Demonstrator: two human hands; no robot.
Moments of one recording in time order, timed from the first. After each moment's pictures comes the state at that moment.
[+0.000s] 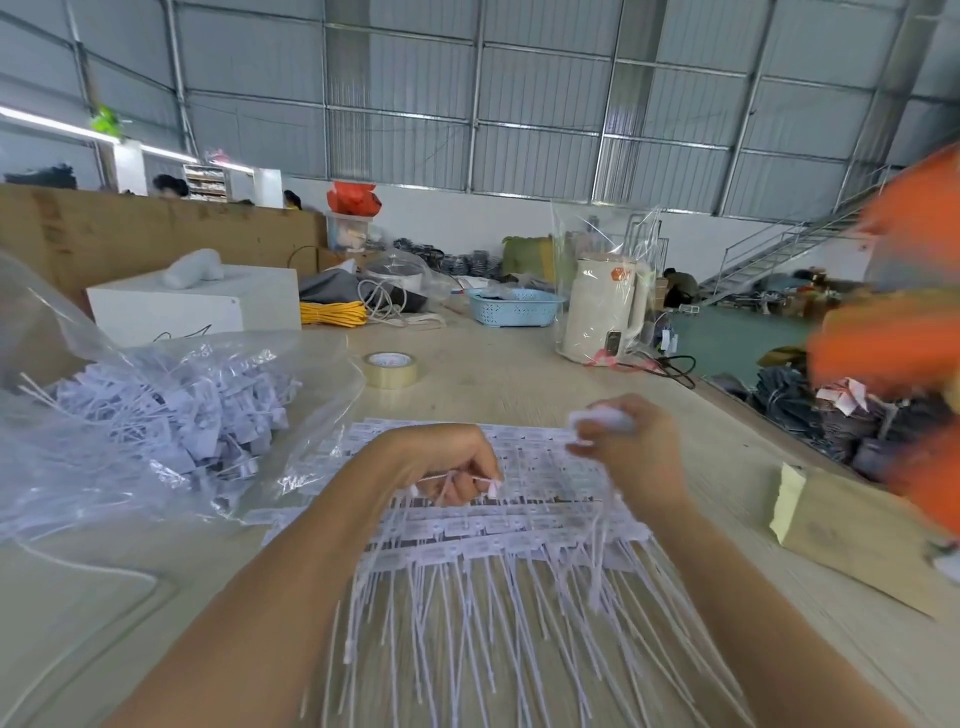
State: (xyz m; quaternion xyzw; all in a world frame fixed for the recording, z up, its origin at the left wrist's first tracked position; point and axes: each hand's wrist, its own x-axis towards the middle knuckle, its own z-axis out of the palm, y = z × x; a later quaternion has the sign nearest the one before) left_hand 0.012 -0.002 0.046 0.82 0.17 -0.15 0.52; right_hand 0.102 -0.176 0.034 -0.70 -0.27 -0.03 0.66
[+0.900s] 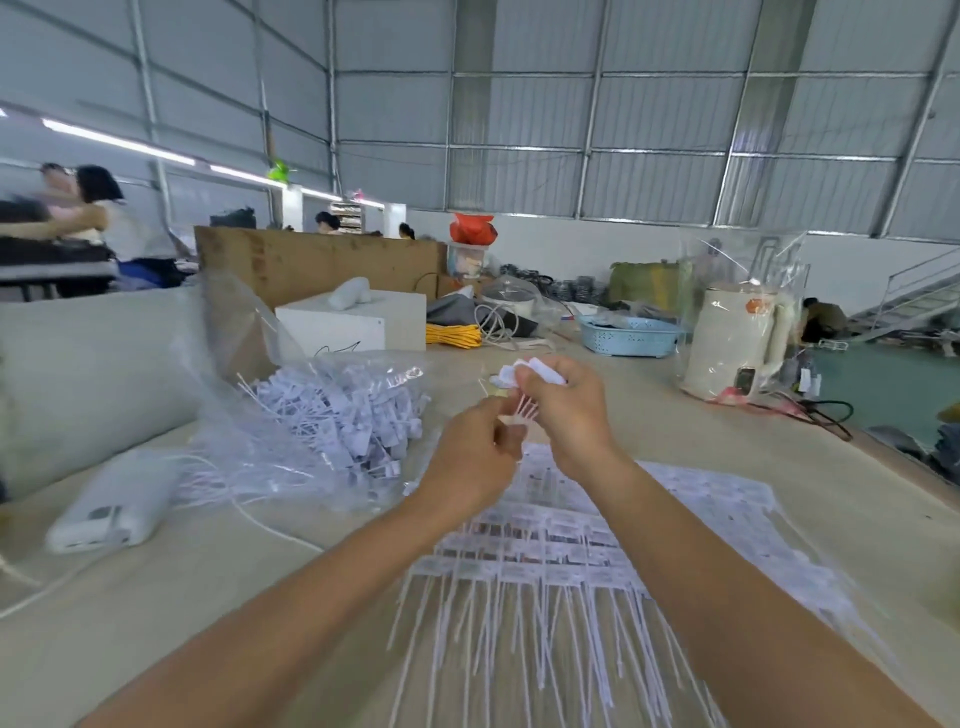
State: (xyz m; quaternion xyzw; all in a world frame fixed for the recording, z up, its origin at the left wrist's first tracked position) left_hand -0.084 0.006 0.051 0.84 0.24 0.38 0.31; right_hand 0.018 -0.031 0.077 -0.58 -0.37 0.11 0.71
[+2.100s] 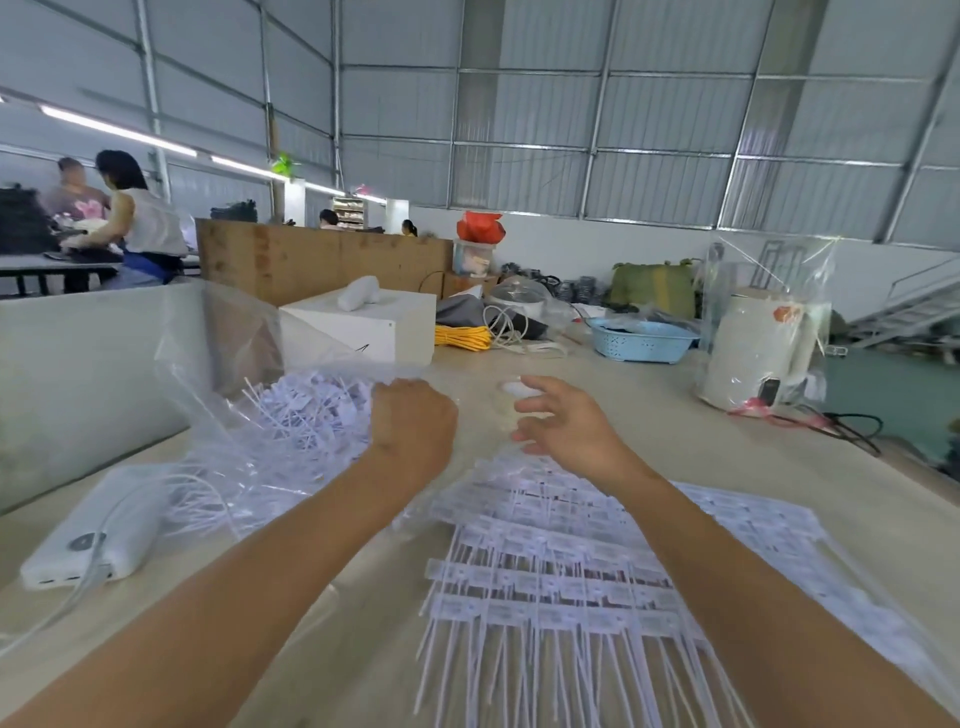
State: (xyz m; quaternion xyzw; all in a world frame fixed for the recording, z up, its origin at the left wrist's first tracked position) left_hand -0.082 0.102 0.062 0.87 0.43 0.09 -0.23; right_hand 0.053 0.006 0.060 -0.69 -0.48 0.16 0.51
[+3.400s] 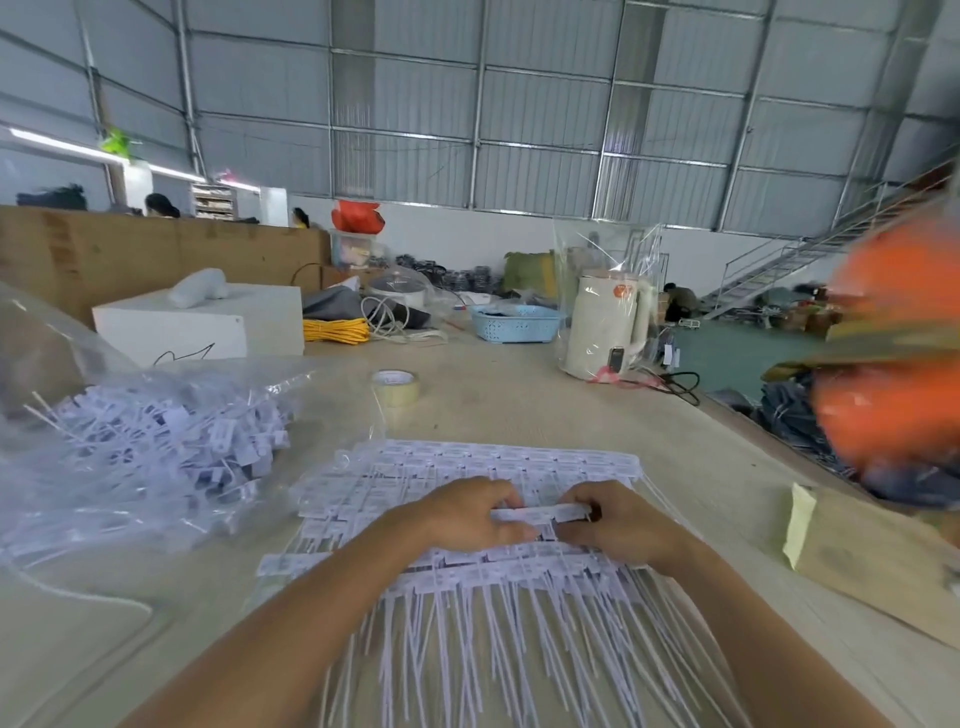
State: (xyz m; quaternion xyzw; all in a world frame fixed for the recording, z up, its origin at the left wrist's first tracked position) left_hand 0.026 -0.006 -0.003 0.98 0.08 -0.01 0.20; right_hand 0.133 -0.179 0.001 -0.82 -0.45 0.13 0.32
